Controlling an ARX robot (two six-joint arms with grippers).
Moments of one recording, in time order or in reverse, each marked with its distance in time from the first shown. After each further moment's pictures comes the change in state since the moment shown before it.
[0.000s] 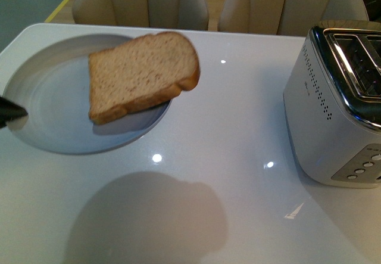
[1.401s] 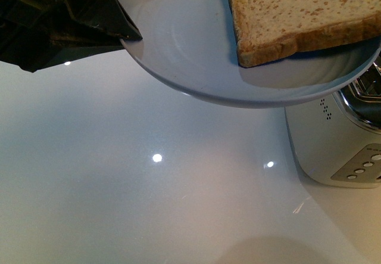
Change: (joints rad) left arm -0.441 -0.118 0.244 -0.258 -0.129 -0.196; right arm 0.101 0.889 0.458 0.030 -0.258 0.586
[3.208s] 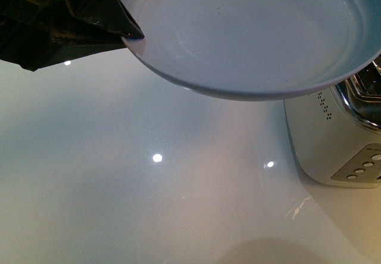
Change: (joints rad) left arm 0.007 -0.002 -0.003 0.004 0.029 -0.010; right arm -0.166 0.311 0.288 0.083 0.207 -0.505
